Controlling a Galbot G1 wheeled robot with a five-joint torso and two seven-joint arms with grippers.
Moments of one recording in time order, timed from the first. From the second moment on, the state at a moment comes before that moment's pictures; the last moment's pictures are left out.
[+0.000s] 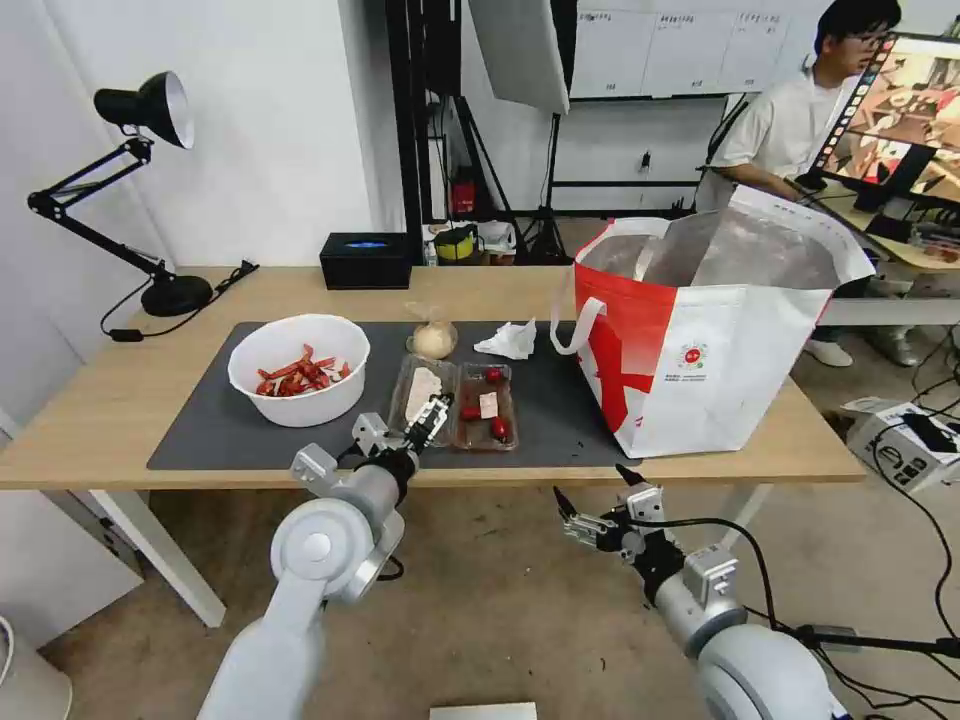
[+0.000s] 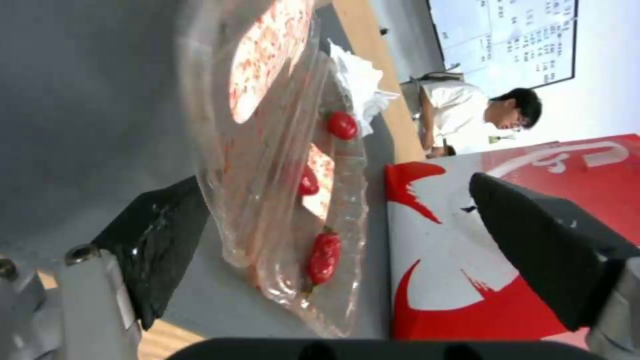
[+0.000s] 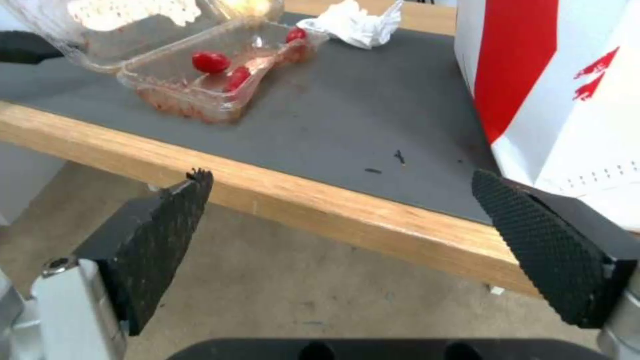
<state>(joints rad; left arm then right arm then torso) 1.11 -1.36 -0.29 -2.06 -1.48 0.28 -0.65 -1.53 1.09 0.34 2.20 0.29 -0.30 0.07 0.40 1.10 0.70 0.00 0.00</state>
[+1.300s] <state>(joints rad) 1.06 -1.35 -0.32 -2.08 -1.56 0.28 -0.65 -1.53 1.10 0.34 2.19 0.29 -0.30 0.07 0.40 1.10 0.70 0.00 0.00</state>
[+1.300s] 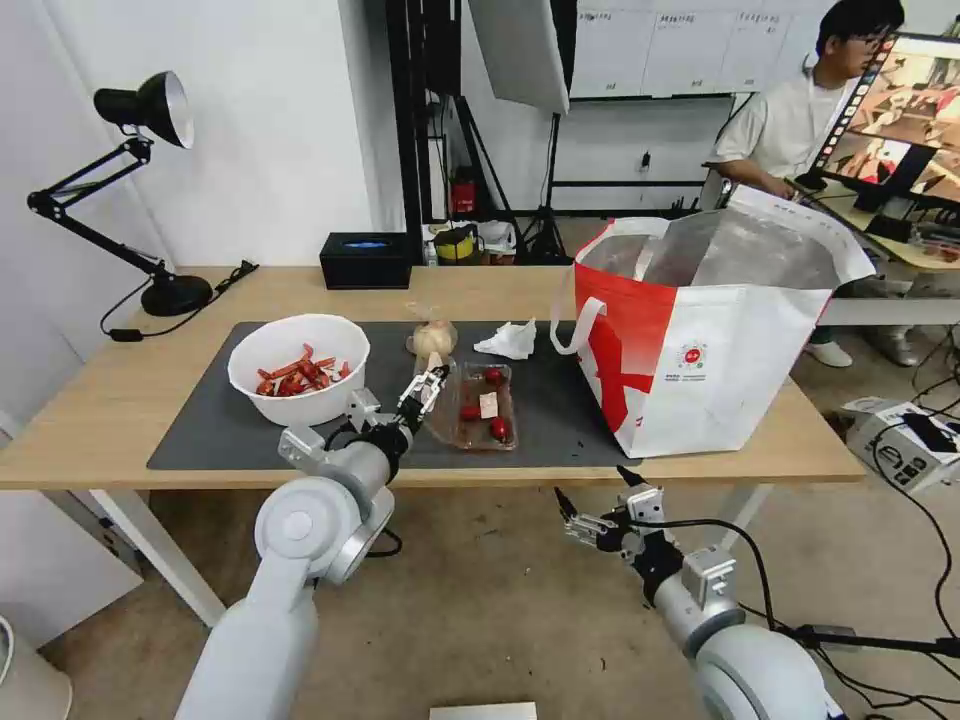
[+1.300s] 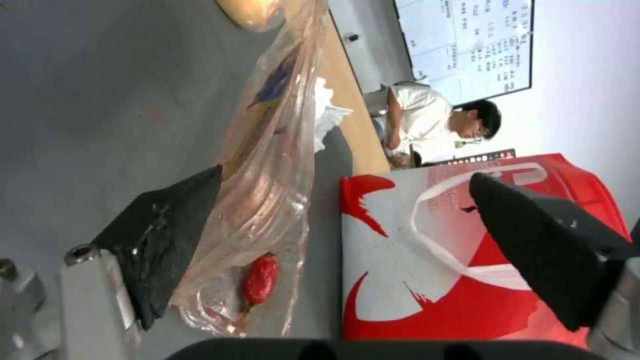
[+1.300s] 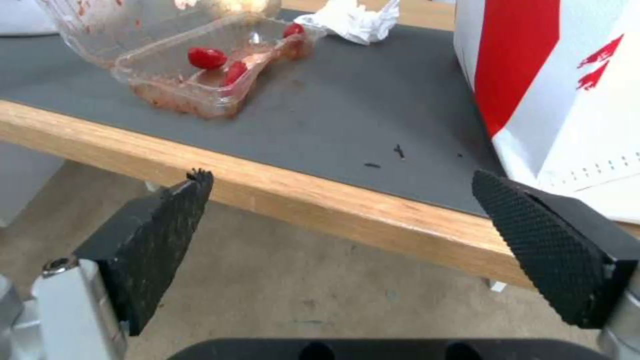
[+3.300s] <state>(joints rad) 0.87 -0.92 0.02 -1.81 -0.54 0.03 0.18 -1.52 1.09 0.40 2.25 0.39 -0.30 0.12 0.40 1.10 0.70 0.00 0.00</state>
